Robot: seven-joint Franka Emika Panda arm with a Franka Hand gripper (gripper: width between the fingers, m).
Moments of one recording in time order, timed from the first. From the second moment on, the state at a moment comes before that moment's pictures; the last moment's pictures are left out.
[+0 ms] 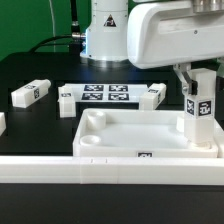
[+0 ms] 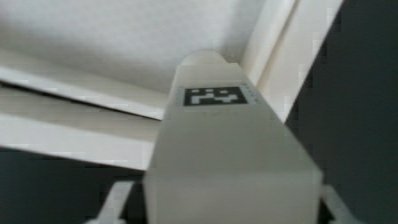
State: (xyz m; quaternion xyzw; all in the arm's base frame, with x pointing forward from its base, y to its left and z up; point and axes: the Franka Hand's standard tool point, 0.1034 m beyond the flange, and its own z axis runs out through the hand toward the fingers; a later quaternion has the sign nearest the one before) arm 0.625 0.096 0.111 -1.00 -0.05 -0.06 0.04
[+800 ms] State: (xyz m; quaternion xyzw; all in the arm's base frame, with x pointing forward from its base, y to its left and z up) arm 0.625 0.094 0.109 -0.94 0.34 -0.04 0.07
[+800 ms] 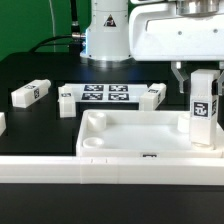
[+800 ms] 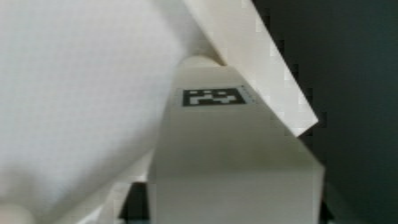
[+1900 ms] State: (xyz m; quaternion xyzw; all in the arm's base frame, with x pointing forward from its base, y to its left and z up) arm 0.624 0.105 0.110 -0.95 0.30 -0.05 0.07
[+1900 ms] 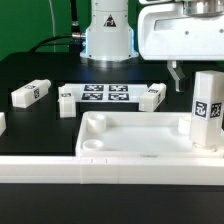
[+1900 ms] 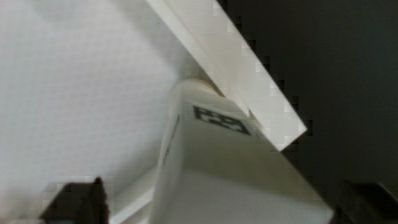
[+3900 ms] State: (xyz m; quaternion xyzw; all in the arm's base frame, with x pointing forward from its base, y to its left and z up) arm 0.625 0.104 0.108 -0.99 -0.13 -0.07 0.03
